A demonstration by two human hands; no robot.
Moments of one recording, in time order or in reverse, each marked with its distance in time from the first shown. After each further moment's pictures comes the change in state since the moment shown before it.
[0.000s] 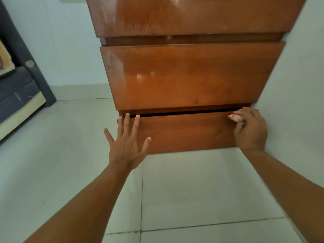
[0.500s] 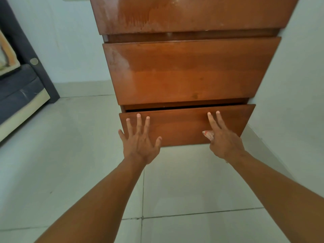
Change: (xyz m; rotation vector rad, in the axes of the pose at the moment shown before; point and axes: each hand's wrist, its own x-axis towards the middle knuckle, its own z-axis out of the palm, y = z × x) left_hand -0.013 0.035 0.001 0.065 -0.180 -0.047; right_hand -0.047 -0.053 -0.004 -0.370 -0.714 -0.038
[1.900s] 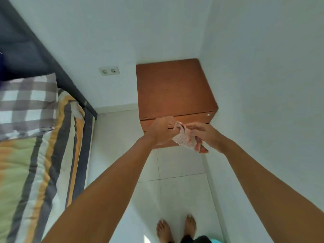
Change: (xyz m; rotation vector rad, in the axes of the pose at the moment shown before) left_hand 0.057 0.081 -0.763 -0.670 -0.456 0.308; right_hand -0.019 -0.193 -0.757 0.984 -0.664 0.135
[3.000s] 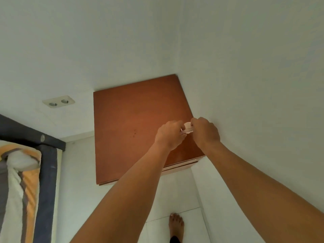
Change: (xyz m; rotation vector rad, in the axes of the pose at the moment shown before) left_hand 0.393 0.005 0.080 0.269 -0.113 -0.067; right_hand 0.296 0.031 -0.217 -0.947 0.471 0.198
